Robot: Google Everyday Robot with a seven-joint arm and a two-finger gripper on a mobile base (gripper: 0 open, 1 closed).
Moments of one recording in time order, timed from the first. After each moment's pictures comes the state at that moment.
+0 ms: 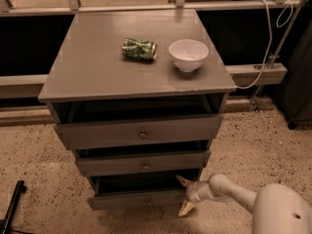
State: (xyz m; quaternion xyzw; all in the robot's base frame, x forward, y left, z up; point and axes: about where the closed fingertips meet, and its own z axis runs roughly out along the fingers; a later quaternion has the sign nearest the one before) arm 0.562 -0.115 0.174 -0.69 0.62 0.17 0.34
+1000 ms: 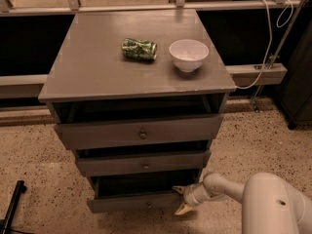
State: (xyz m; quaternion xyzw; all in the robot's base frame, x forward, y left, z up) arm 0.531 -0.107 0.162 -0.72 0.61 0.20 0.27
